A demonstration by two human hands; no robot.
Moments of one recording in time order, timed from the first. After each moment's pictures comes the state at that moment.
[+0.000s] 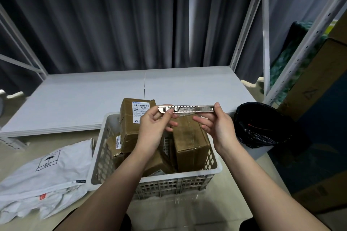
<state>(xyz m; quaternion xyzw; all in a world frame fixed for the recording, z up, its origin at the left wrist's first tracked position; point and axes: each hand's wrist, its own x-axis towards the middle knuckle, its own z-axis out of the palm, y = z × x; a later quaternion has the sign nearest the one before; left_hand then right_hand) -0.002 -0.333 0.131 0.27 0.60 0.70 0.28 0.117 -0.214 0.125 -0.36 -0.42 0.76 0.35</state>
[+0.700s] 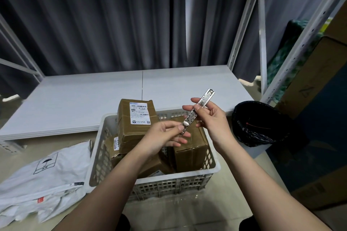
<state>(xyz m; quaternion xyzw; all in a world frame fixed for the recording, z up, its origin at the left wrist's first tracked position) 0.003 -0.331 0.126 0.30 0.58 0.57 0.50 0.118 -0.220 0.137 -0.28 -0.61 0.66 0.33</state>
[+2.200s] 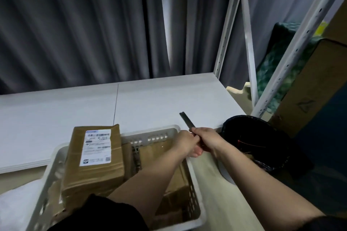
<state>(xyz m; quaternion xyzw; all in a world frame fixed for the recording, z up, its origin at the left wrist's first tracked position) 0.028 -0.106 0.043 0.31 0.74 0.38 0.45 0.101 -0.031 0.021 -0.45 -0.55 0.69 0.15</state>
